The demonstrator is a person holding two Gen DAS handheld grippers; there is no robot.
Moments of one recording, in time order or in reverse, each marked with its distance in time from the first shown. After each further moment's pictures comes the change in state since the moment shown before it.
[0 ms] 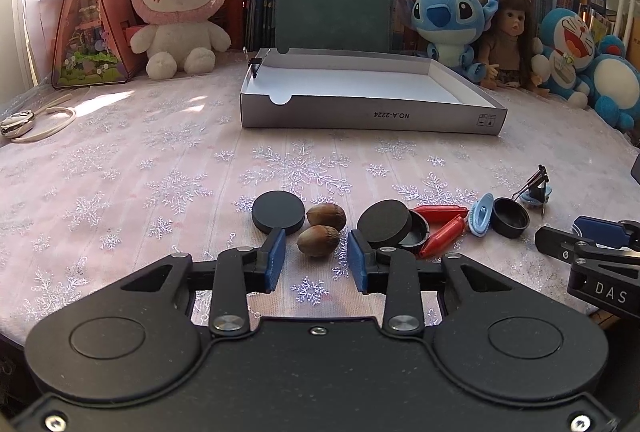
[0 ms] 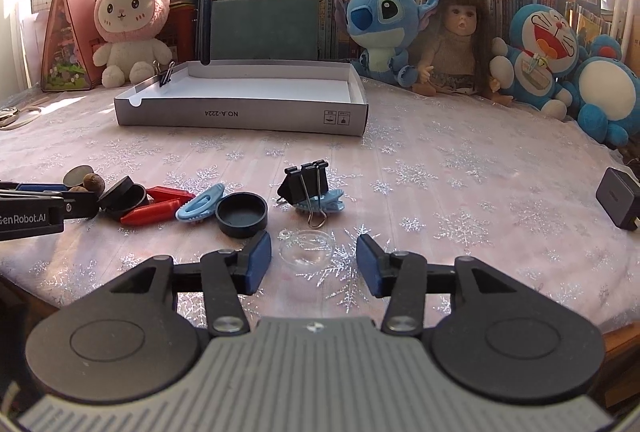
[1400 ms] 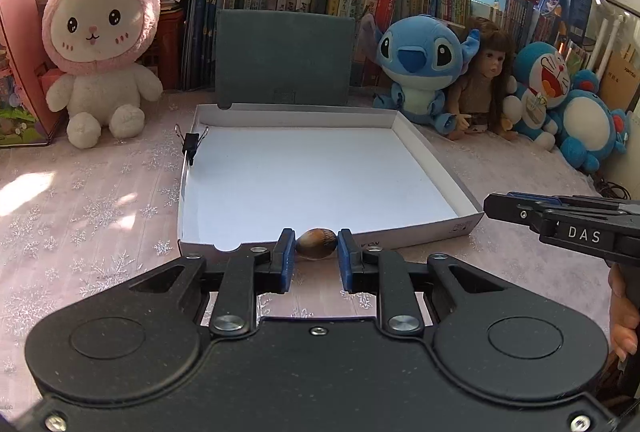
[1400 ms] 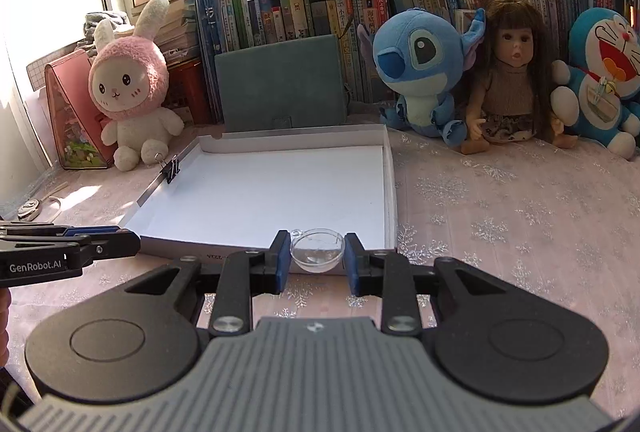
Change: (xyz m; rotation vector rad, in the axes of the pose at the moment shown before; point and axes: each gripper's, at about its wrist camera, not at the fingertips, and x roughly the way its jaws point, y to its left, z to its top) left arm 0.067 0.012 0.154 0.016 0.081 -0.189; right arm 0.074 -0.040 0.142 0.093 0.050 0.205
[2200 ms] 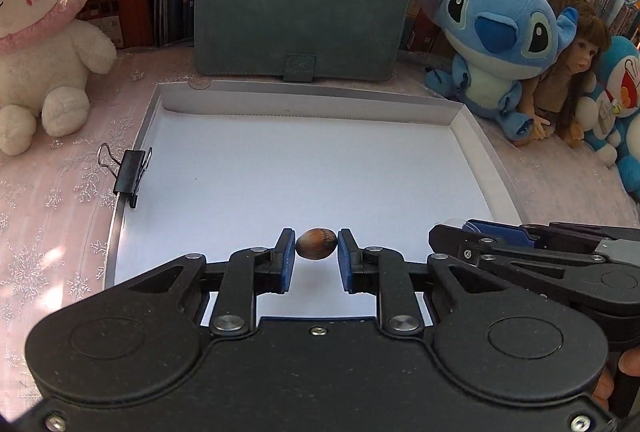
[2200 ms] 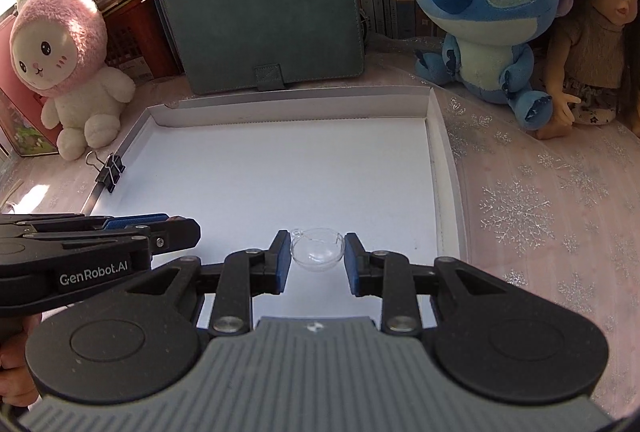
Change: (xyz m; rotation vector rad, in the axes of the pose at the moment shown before) left arm 0.160 0.007 0.076 -0.095 0.229 0.053; right arm 0.149 -0.003 0.062 0.029 0.296 -0.010
